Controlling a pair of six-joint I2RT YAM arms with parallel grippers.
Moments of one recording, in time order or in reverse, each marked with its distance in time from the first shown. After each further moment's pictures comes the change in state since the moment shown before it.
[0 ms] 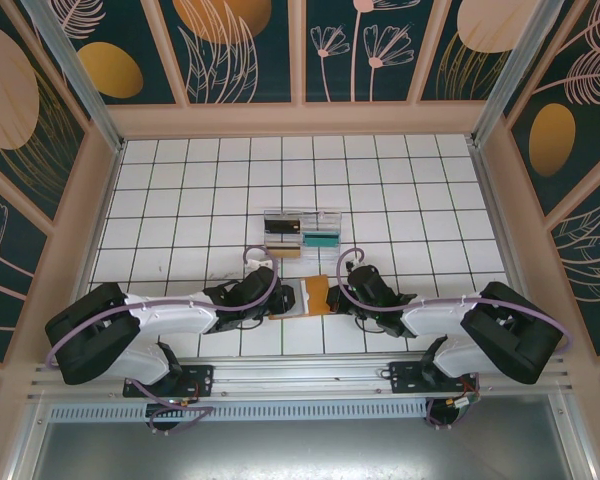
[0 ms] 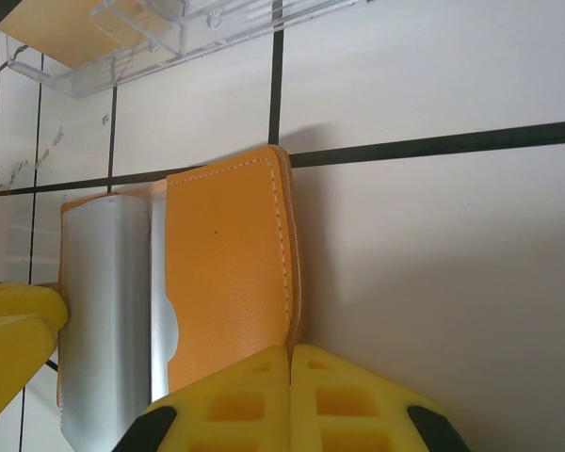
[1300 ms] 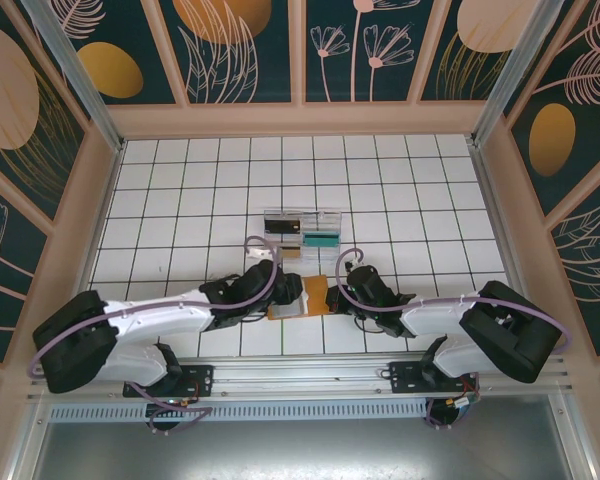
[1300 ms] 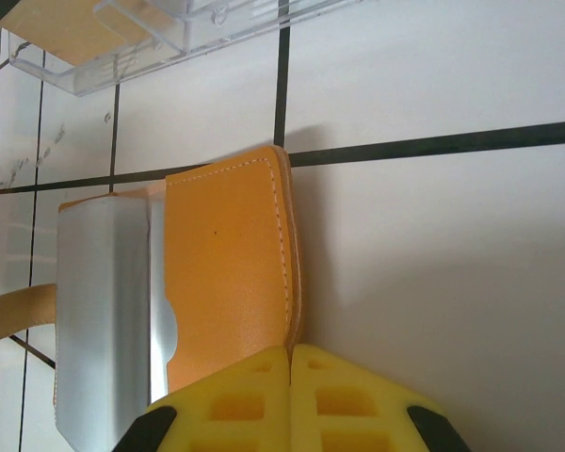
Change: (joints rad) left arm -0.036 -0.109 0.078 -0.099 -0.113 0.006; right arm 0.006 0.009 0.002 0.008 0.004 0.000
